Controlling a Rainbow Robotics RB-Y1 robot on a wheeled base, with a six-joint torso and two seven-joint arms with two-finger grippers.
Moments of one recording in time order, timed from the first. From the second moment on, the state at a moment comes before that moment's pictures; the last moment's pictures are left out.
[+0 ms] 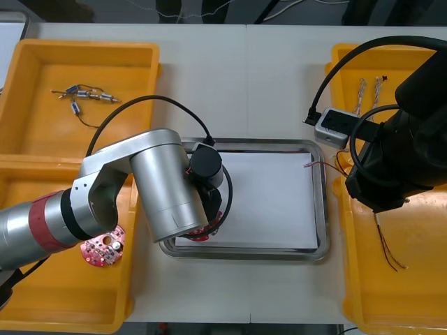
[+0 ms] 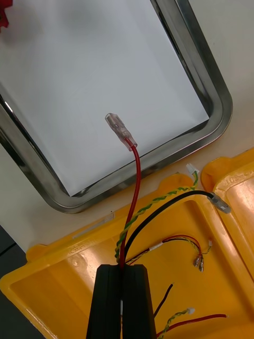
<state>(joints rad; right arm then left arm) -0.77 -1.09 0.45 -2.37 -1.21 1.79 1.37 -0.73 0.56 -0.92 -1.97 0.45 1.63 -0.65</state>
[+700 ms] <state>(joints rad) -0.77 -1.09 0.45 -2.37 -1.21 1.79 1.37 -0.73 0.56 -0.94 -1.96 0.44 1.60 -0.63</state>
